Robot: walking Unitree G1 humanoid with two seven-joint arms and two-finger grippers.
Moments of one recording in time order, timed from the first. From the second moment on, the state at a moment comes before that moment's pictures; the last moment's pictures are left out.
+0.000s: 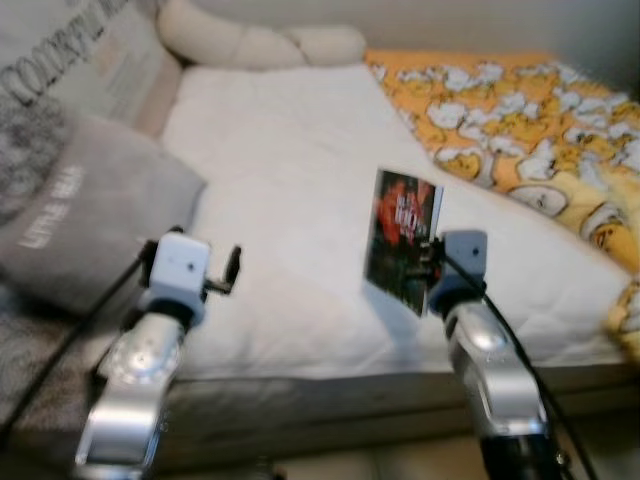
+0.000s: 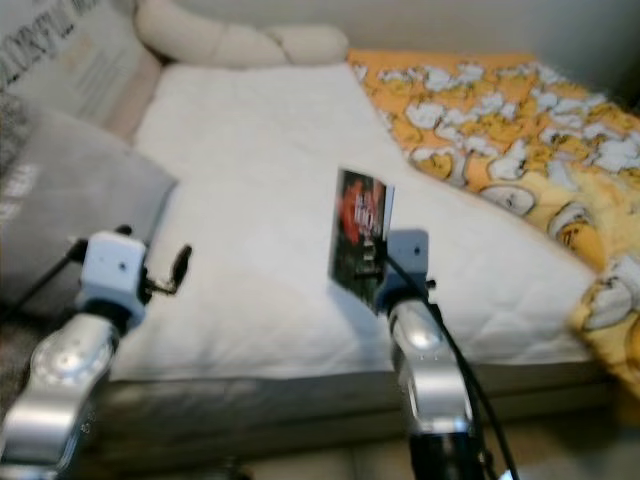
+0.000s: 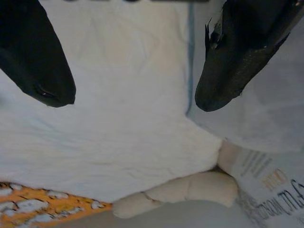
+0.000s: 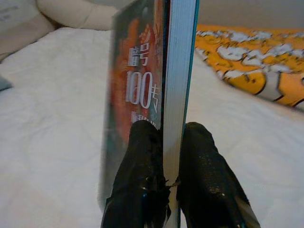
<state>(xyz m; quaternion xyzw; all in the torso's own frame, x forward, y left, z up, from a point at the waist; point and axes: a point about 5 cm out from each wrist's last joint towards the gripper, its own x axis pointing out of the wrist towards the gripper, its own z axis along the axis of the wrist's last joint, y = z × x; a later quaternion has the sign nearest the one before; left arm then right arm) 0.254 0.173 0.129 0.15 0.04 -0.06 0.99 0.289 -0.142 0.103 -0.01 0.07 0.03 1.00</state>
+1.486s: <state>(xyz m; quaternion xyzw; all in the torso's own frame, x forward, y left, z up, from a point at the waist) 0.259 0.175 0.134 0.16 0.02 -0.06 0.99 0.295 -0.143 0.096 -0.01 0.08 0.05 1.00</state>
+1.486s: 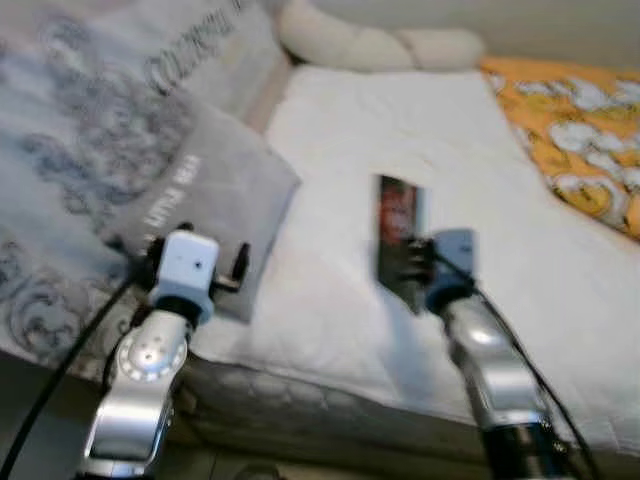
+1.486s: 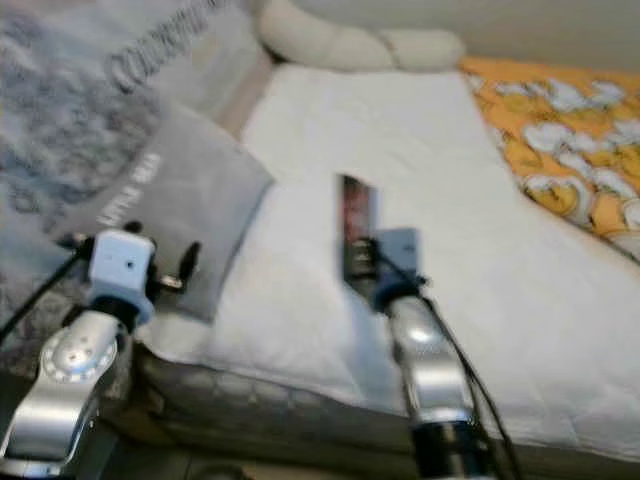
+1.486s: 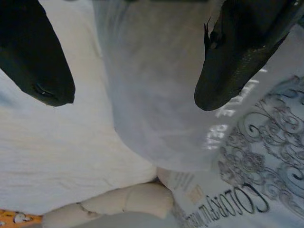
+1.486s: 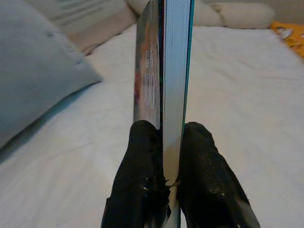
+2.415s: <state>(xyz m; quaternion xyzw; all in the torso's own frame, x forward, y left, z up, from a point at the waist) 0.255 0.177 0.129 0.18 0.04 -0.10 0.98 0.307 -0.132 0.103 0.10 0.09 0.08 0.99</state>
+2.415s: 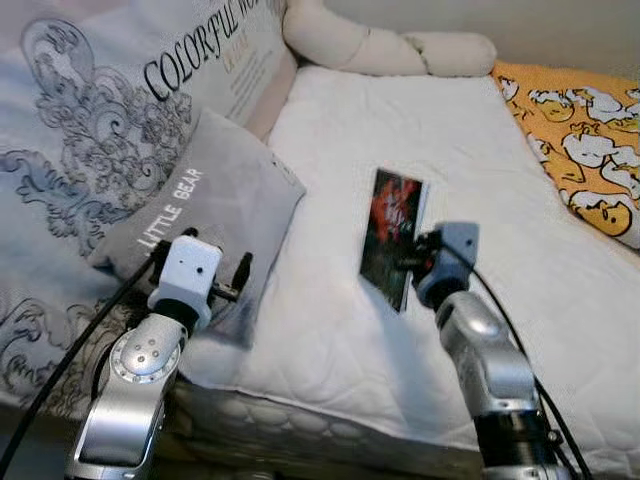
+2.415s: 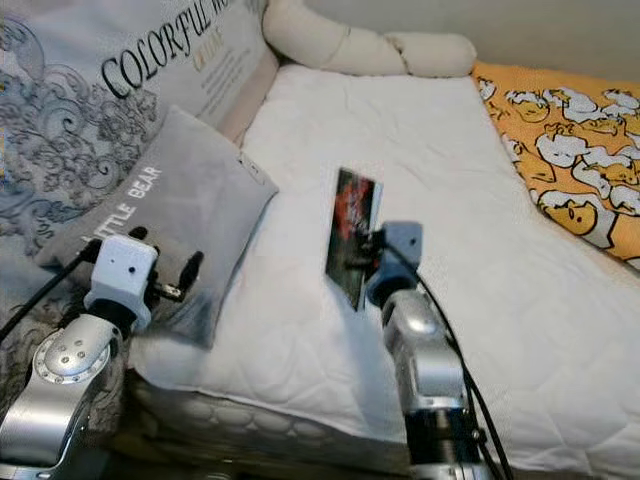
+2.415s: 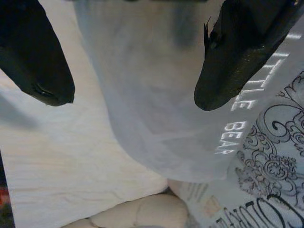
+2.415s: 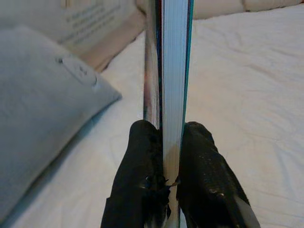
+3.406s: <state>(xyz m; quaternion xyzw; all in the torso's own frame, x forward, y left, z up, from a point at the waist) 0.216 0.202 0.116 0.21 0.22 -0.30 0.91 0.352 -0.094 0.065 0.24 0.36 0.14 0.89</state>
